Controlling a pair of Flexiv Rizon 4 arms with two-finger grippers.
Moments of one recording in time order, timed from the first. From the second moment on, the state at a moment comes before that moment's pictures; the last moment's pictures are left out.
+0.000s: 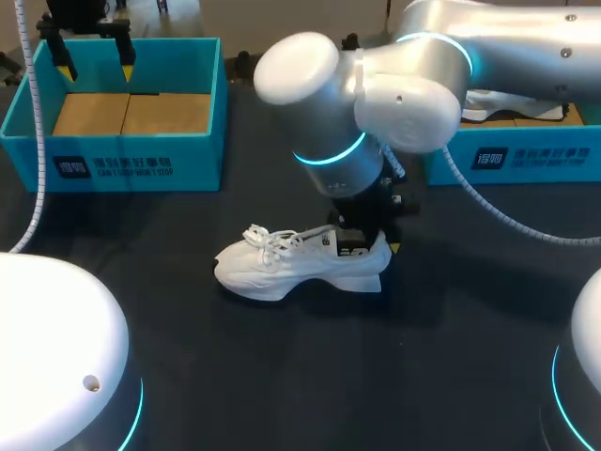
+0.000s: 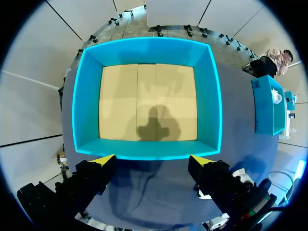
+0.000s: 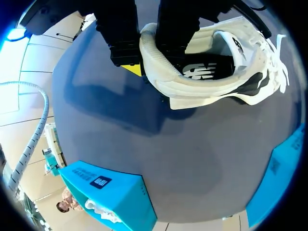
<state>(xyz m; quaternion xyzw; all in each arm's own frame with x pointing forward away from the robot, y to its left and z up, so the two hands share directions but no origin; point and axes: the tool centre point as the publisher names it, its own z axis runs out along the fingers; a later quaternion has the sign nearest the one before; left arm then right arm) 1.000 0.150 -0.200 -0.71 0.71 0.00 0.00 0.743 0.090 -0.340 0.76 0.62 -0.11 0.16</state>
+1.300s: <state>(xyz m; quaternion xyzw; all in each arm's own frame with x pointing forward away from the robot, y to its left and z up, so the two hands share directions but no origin) 1.000 0.150 -0.200 -0.71 0.71 0.00 0.00 0.775 0.091 -0.279 0.54 0.82 0.01 0.18</state>
